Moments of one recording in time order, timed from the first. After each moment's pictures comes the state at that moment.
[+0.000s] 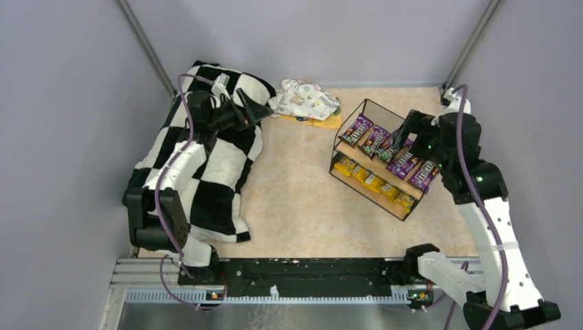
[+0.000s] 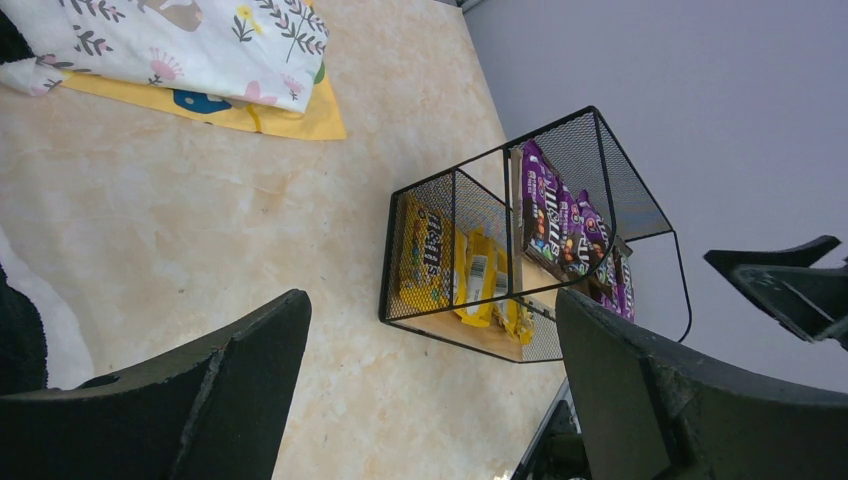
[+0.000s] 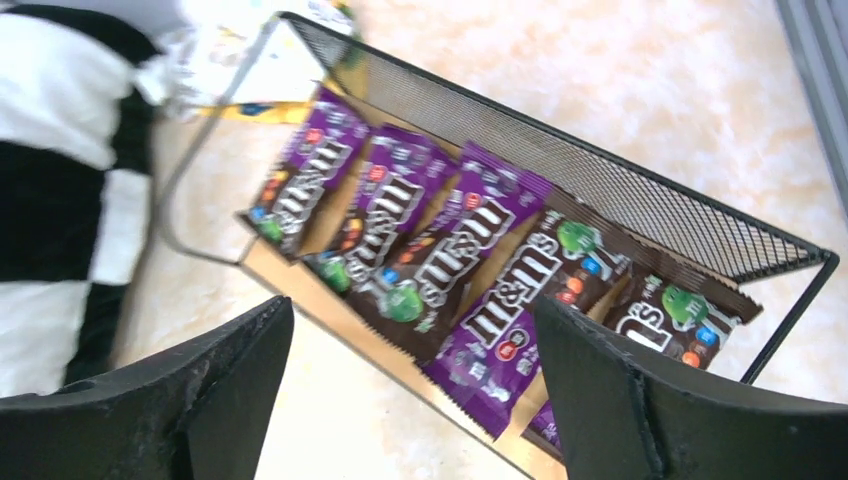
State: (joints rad) left arm -0.08 1.51 1.13 0.15 0.77 -0.73; right arm 0.21 0.93 1.23 -0.79 0.17 0.40
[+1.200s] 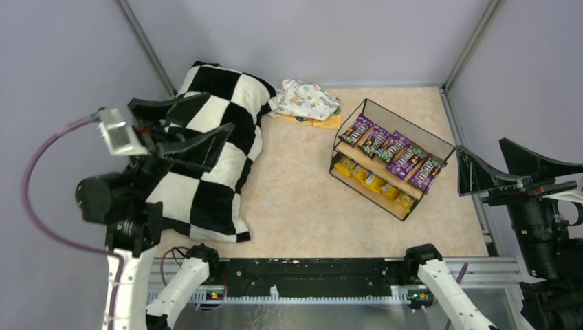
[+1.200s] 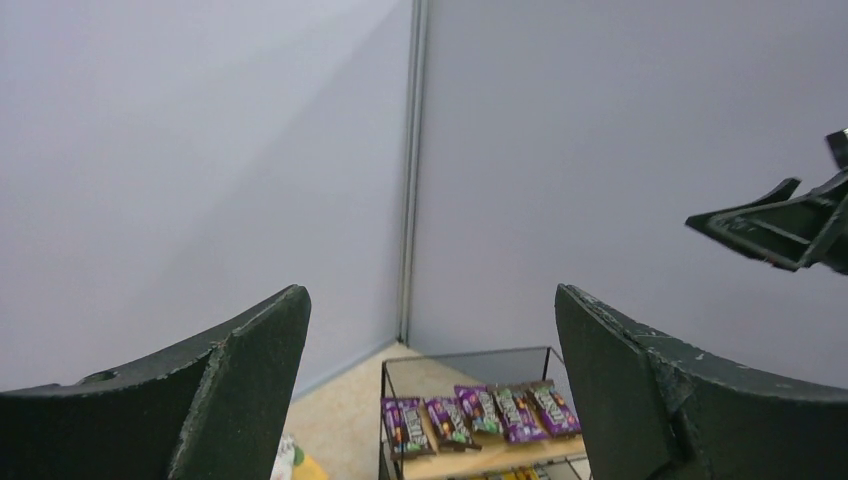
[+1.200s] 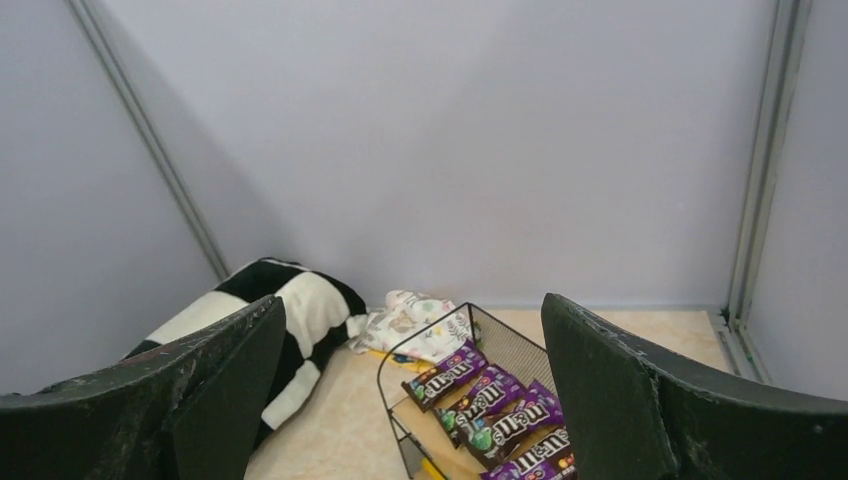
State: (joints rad) left arm -0.19 0.75 1.27 0.14 0.60 -0.53; right arm 0.21 0.51 1.58 -0.71 -0.01 0.22
